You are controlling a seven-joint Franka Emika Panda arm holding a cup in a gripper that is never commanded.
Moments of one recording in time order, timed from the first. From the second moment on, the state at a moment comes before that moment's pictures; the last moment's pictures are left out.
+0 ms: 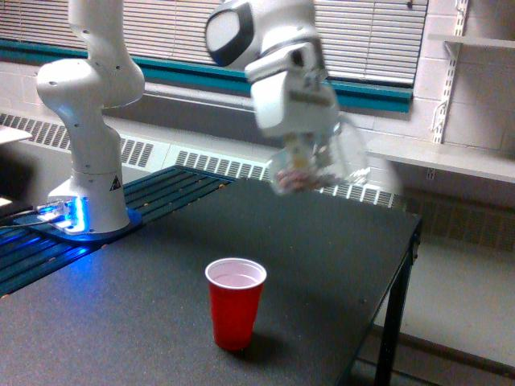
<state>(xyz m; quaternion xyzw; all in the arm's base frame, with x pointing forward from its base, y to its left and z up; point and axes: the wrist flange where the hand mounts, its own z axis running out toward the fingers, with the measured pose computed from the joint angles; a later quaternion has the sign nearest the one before) 0.554 -0.197 0.401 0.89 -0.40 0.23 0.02</state>
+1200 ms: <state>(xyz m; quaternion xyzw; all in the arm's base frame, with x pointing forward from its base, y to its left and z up) 0.437 -0.226 0.299 0.92 -0.36 0.13 0.10</state>
